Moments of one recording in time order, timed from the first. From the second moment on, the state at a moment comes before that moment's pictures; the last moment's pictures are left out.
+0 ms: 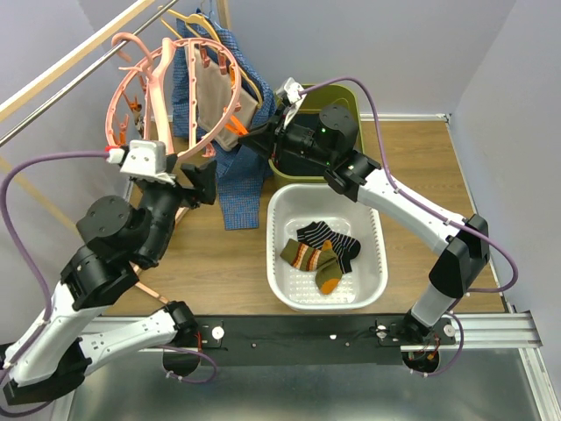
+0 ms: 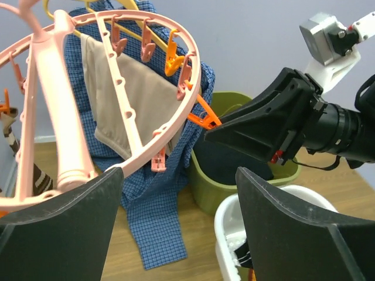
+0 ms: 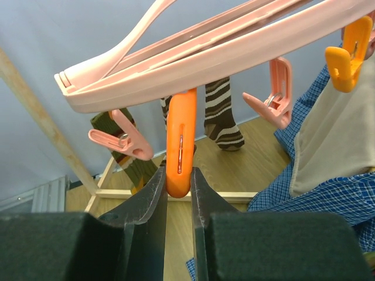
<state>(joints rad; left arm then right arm) -0.92 0.71 1.32 -0.45 -0.67 -0.06 0.77 1.69 1.59 0.23 -0.42 0.16</state>
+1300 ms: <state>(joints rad) -0.85 0.90 1.30 -0.32 -0.74 -0.56 0.77 1.64 1.53 0.22 -0.50 0.22</state>
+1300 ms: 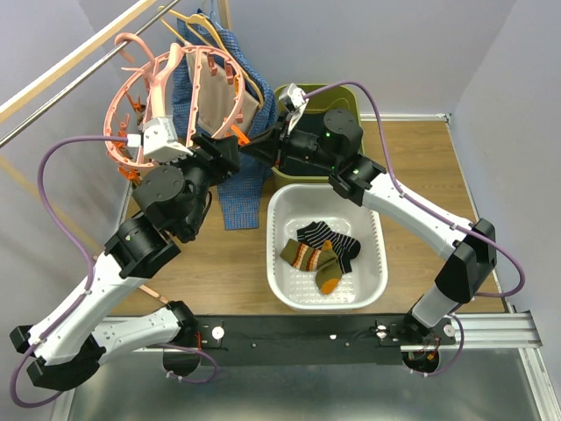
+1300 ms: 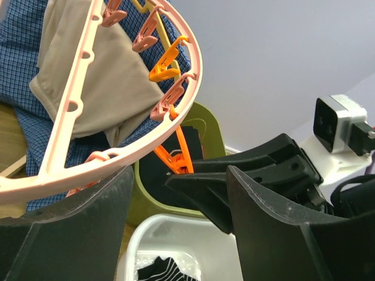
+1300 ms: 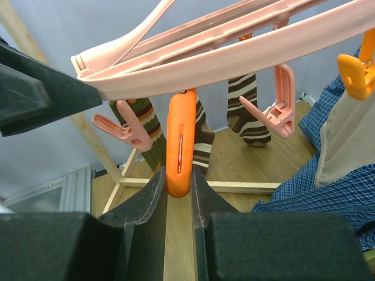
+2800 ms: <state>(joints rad) -0.63 0.98 1.35 -0.26 -0.30 -0.54 1.06 2.20 1.47 0.68 -0.29 0.07</state>
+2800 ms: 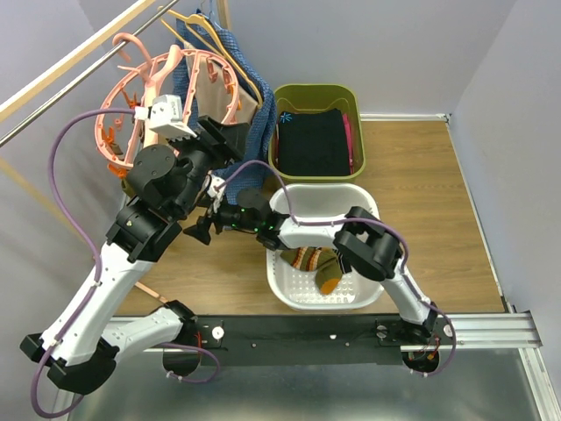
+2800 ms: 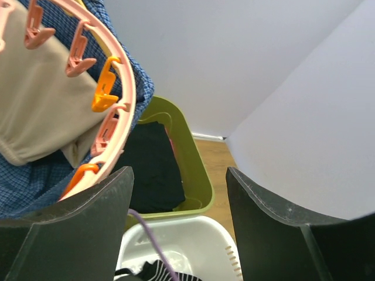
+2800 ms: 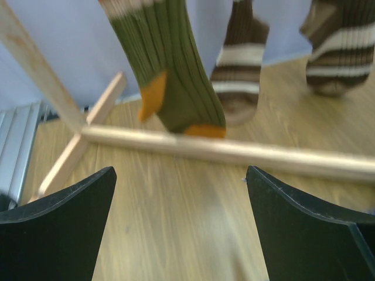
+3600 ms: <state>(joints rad) -0.60 1.03 1.36 -0.24 -0.19 -0.58 1.15 2.63 2.16 0.60 0.00 0.04</state>
